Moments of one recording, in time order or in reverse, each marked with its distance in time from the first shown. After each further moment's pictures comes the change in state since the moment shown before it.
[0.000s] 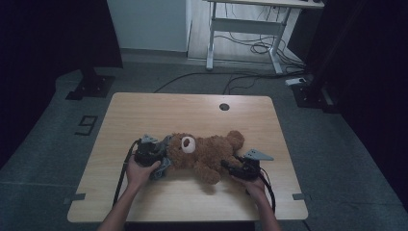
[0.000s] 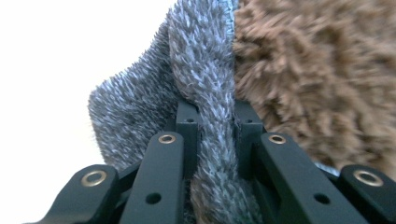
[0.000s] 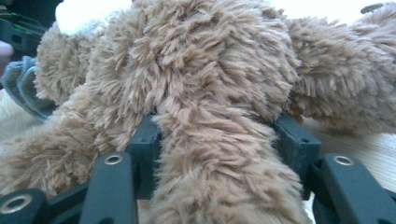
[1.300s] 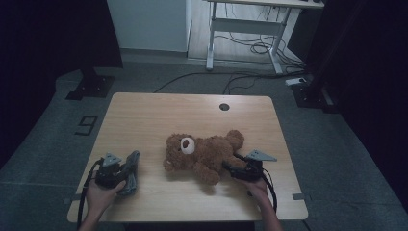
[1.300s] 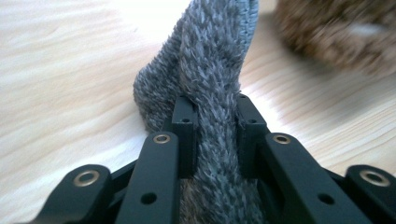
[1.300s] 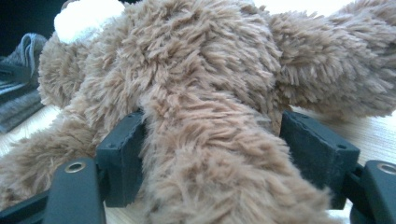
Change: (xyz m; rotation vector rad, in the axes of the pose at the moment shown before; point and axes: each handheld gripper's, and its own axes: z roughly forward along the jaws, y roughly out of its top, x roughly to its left) left arm 0.044 -0.076 -0.086 0.029 0.172 0.023; right arm -0.002 0.000 -0.009 0.003 -0.004 0.031
